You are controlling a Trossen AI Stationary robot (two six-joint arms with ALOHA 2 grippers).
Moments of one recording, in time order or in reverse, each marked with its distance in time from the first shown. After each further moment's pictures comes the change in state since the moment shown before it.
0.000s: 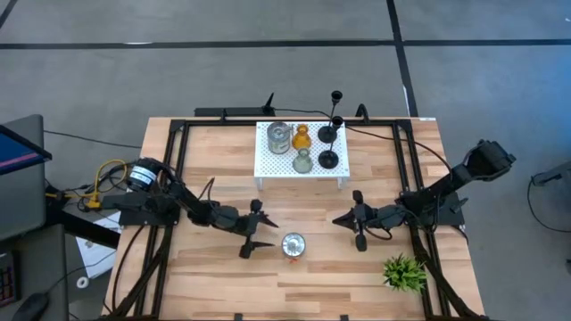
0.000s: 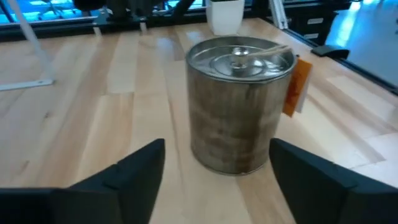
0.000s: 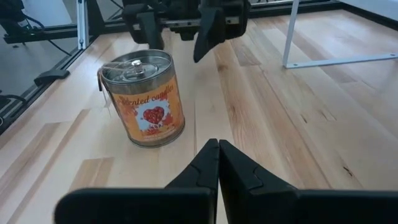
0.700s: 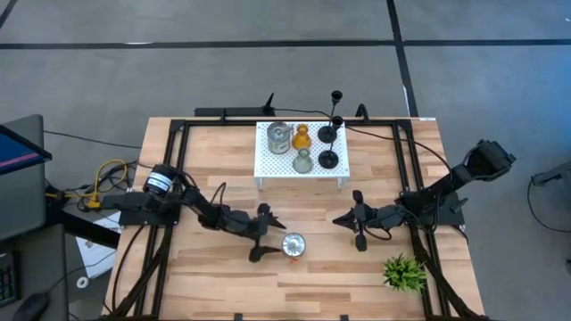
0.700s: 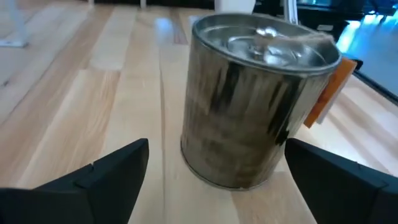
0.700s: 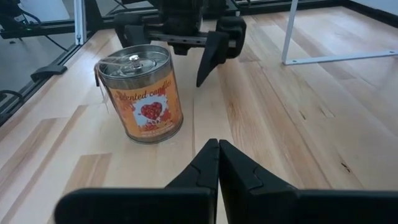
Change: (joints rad) left arm 0.003 0.149 0.115 0.002 0.010 -0.151; right arm -0.003 0.000 0.000 -0.015 0.000 0.000
